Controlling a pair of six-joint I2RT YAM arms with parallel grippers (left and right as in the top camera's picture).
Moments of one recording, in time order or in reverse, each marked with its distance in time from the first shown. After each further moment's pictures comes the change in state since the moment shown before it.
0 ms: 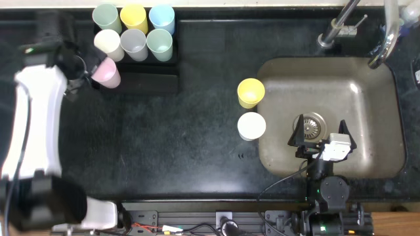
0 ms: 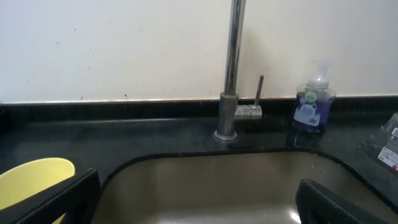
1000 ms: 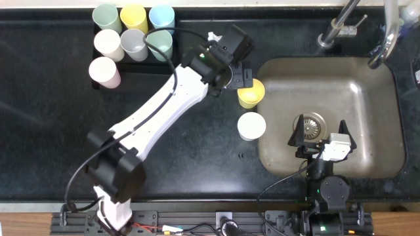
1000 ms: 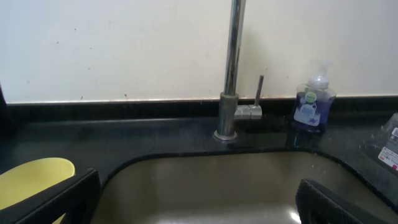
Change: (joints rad) left arm -0.818 0.397 0.257 0.067 0.021 0.089; right arm 0.000 0.000 0.000 0.000 0.000 0.000
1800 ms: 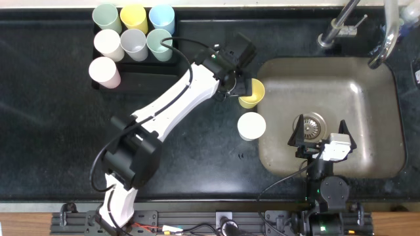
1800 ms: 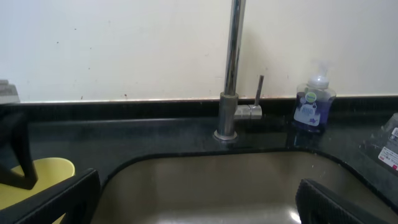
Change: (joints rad) left arm 0.000 0.117 0.000 0.009 0.082 0.000; right arm 0.000 0.000 0.000 0.000 0.000 0.000
